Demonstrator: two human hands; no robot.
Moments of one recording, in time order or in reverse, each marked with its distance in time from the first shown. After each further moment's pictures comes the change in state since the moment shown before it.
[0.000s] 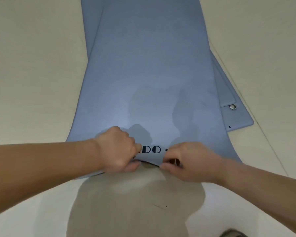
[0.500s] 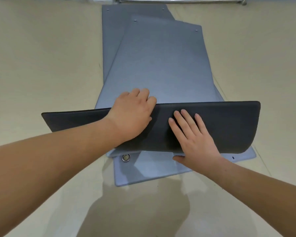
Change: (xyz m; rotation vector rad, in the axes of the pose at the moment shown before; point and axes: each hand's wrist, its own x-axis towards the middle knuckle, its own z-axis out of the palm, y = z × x) left_hand 0.006 -0.091 -0.064 -0.052 0.588 -0.545; right_hand 0.067 0.022 -0.044 -0.616 0.238 0.179
